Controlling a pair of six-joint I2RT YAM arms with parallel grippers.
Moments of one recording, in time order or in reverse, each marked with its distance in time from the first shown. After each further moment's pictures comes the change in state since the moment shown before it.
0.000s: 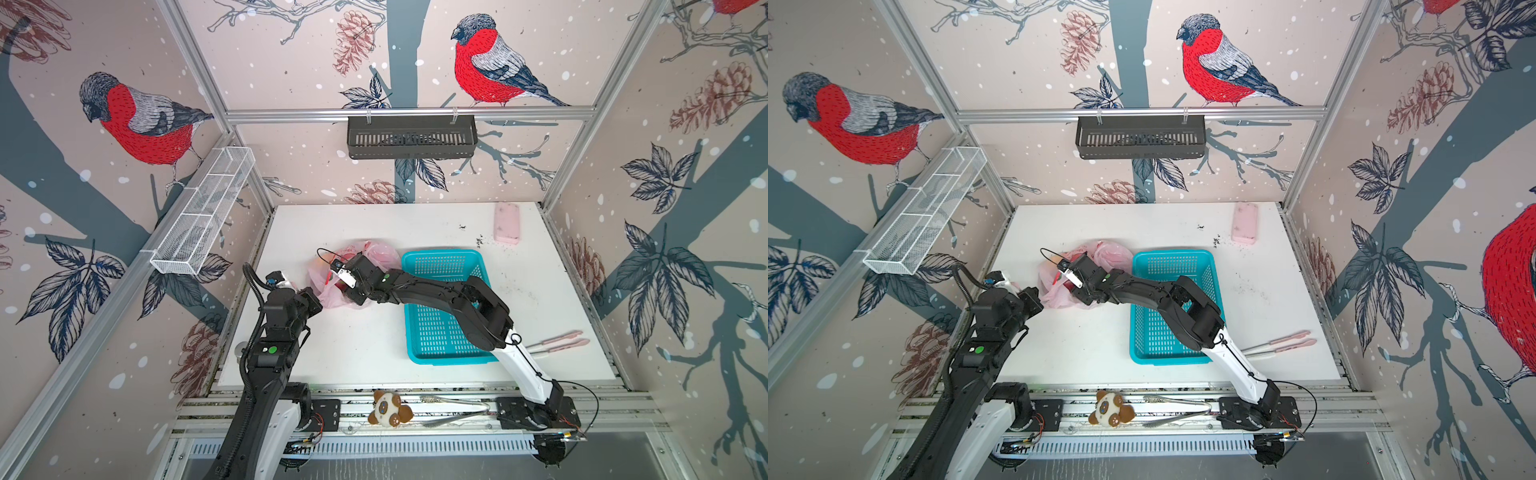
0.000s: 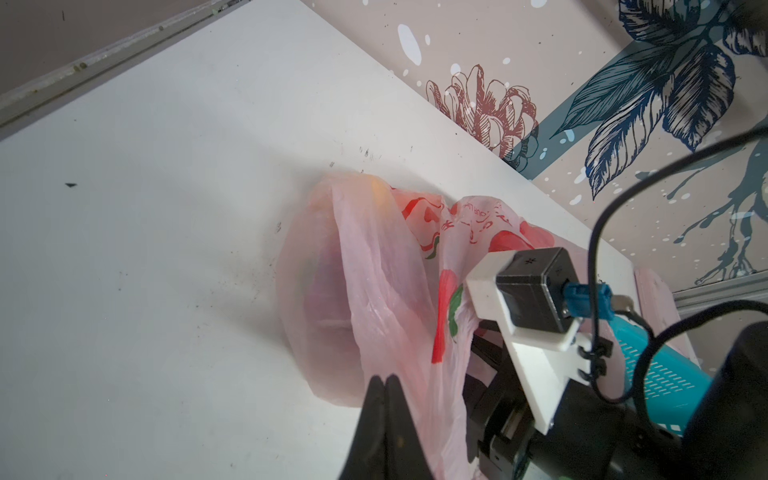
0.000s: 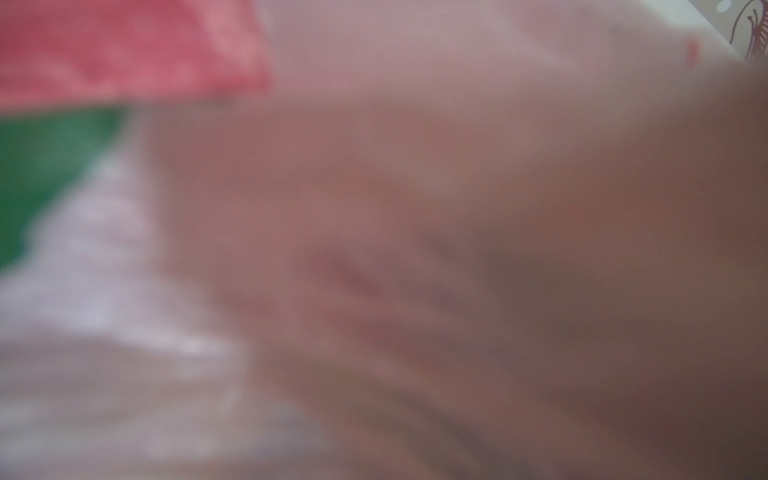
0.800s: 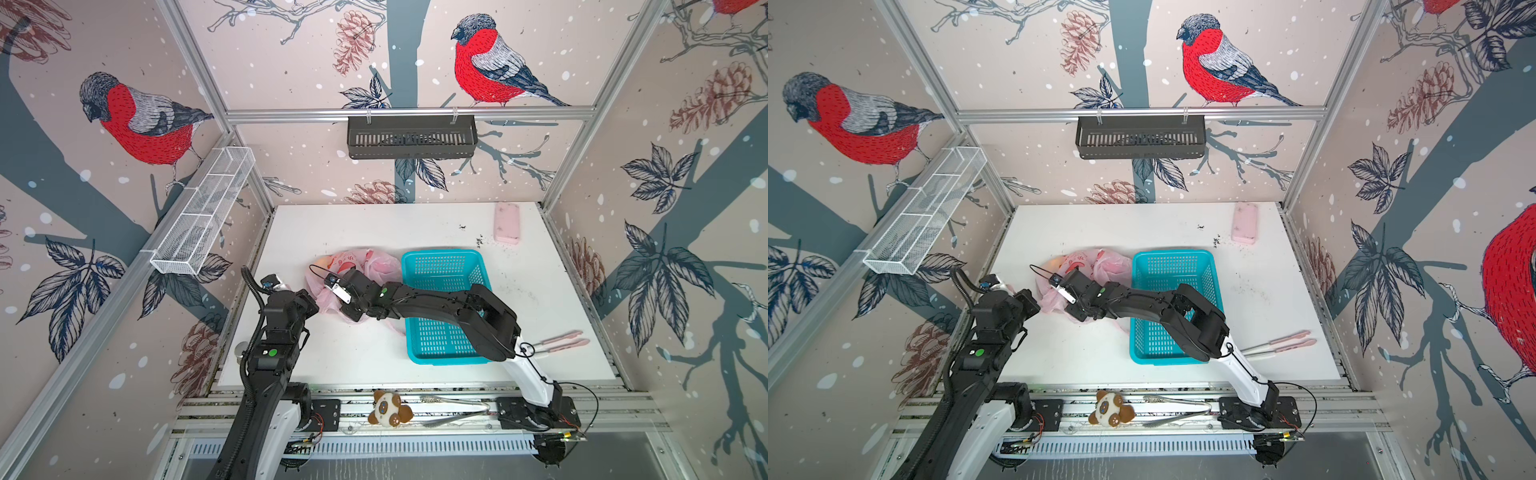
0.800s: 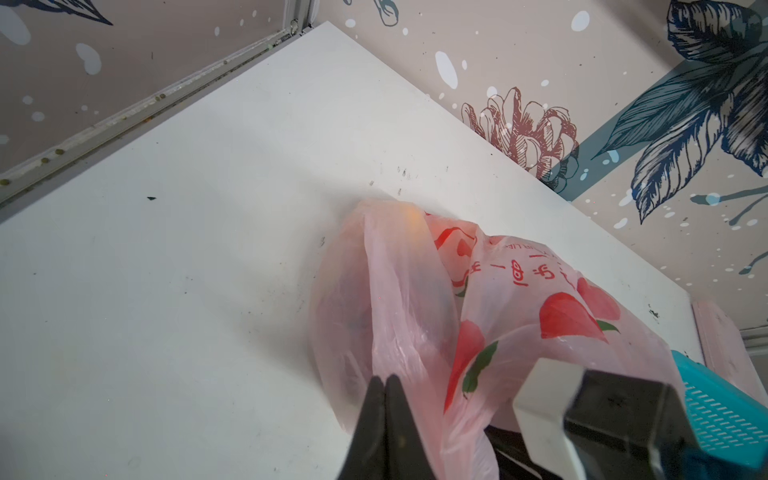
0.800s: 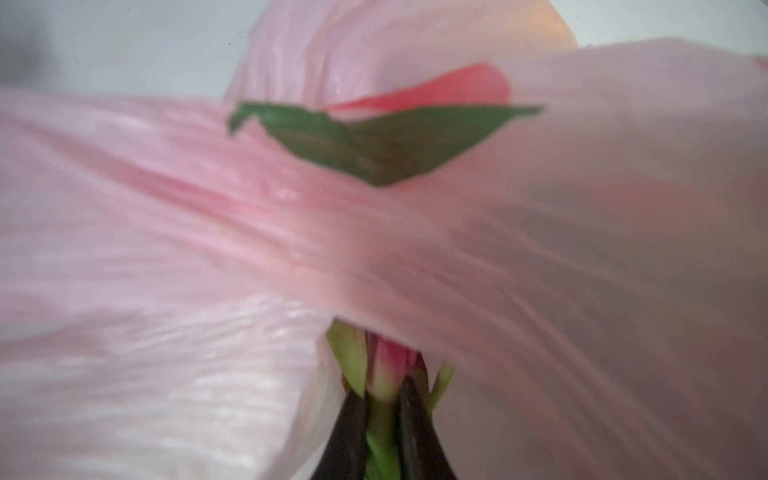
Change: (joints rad) left arm 0.000 -0.029 -0.018 -0.017 -0.130 -0.003; right arm 0.103 -0.097 -0.103 -0.012 0.013 0.096
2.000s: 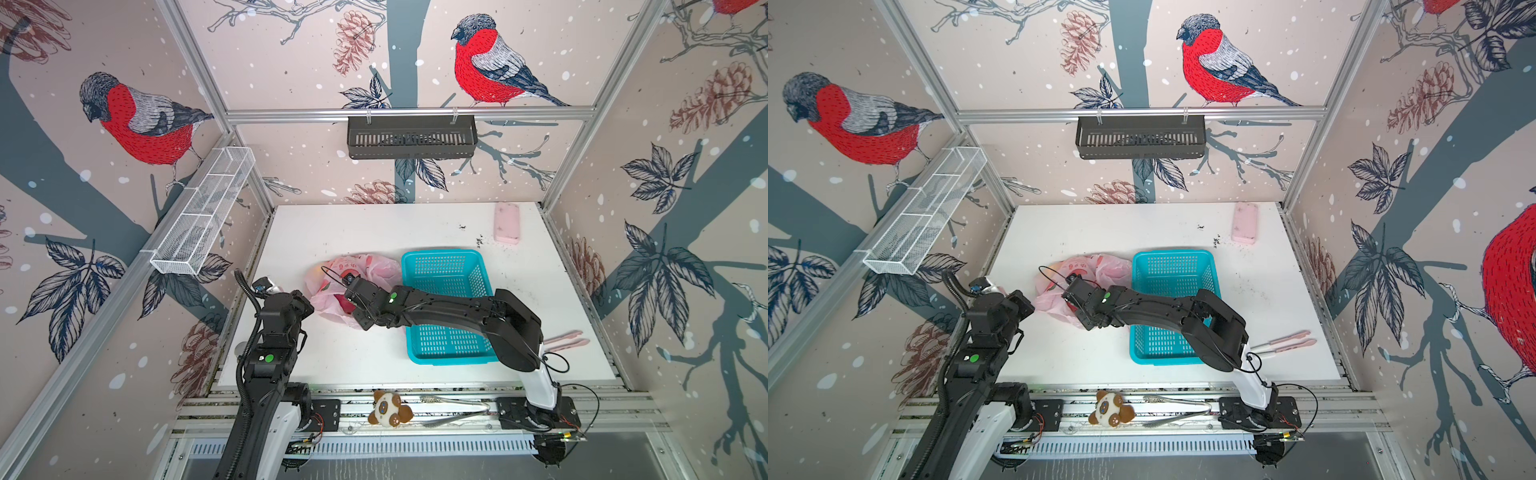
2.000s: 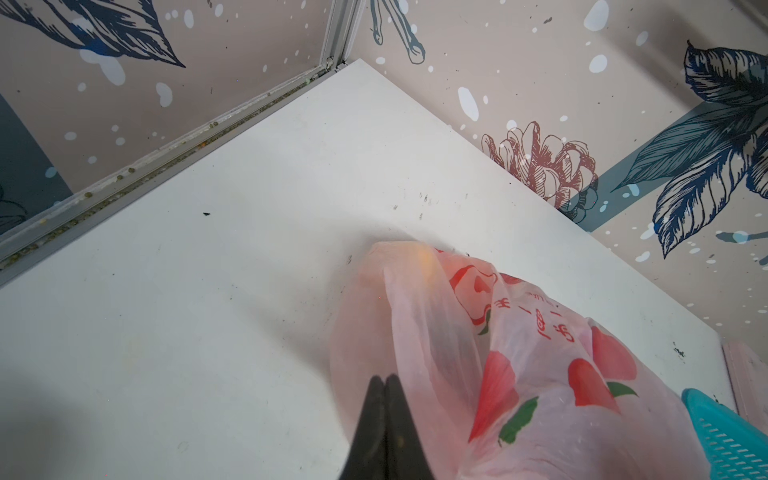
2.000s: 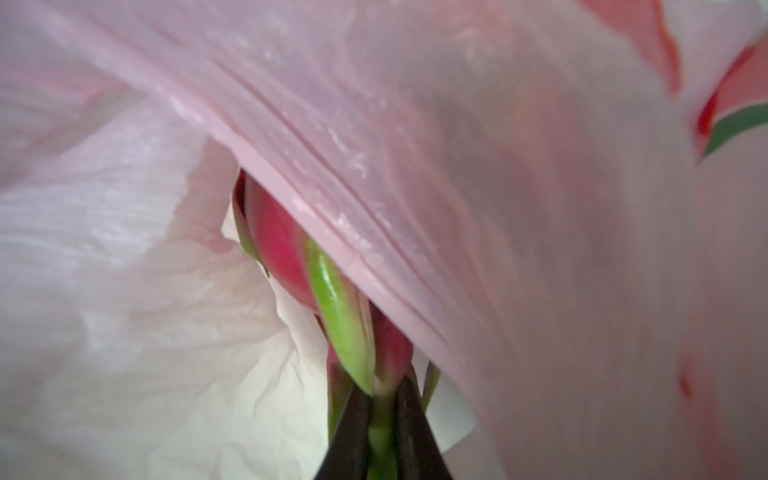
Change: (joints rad) left arm 0.000 -0.060 0.027 -0.070 -0.085 -0.018; right arm 0.053 -0.188 -0.146 -0.224 0.155 0.321
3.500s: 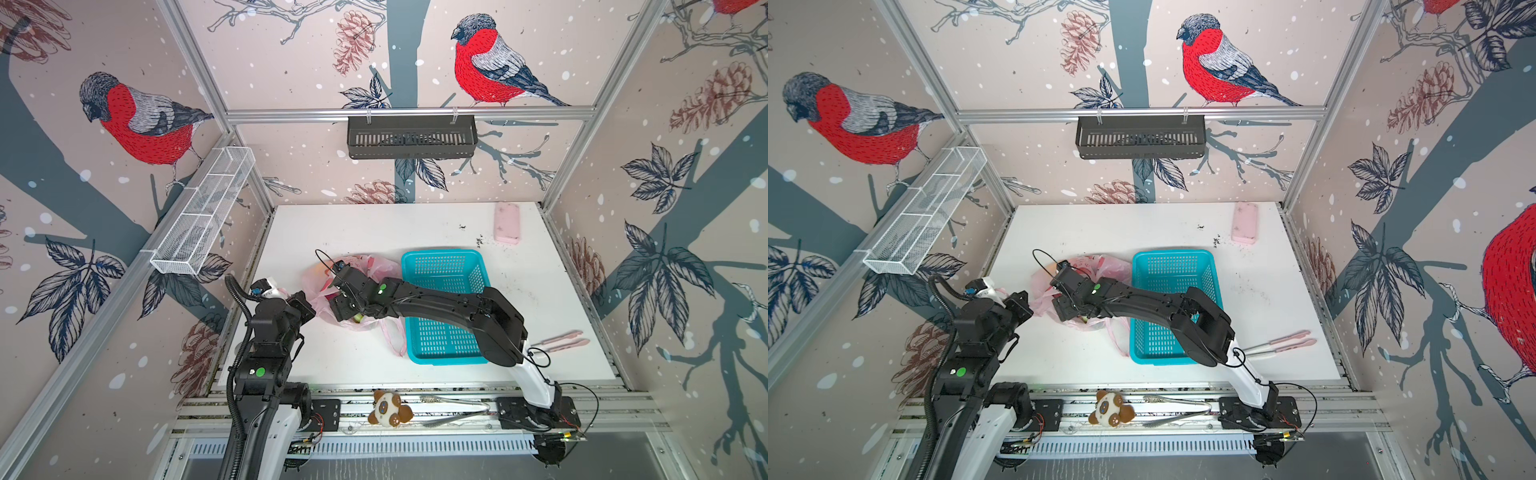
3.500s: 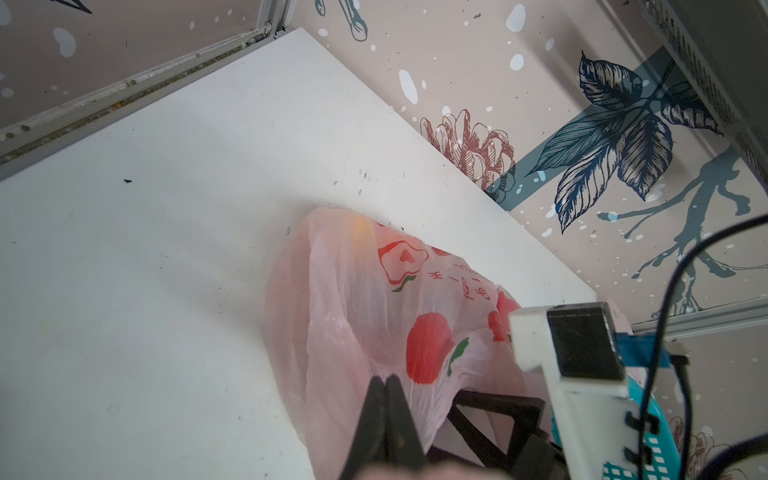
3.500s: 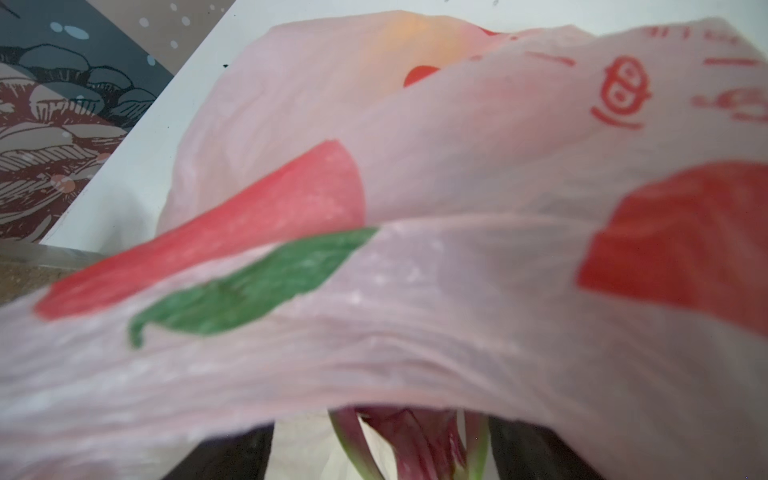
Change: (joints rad) left arm 0.000 -0.102 0.086 -0.156 0.196 -0.079; right arm -0.028 0.126 0.224 0.039 -0.127 0.174
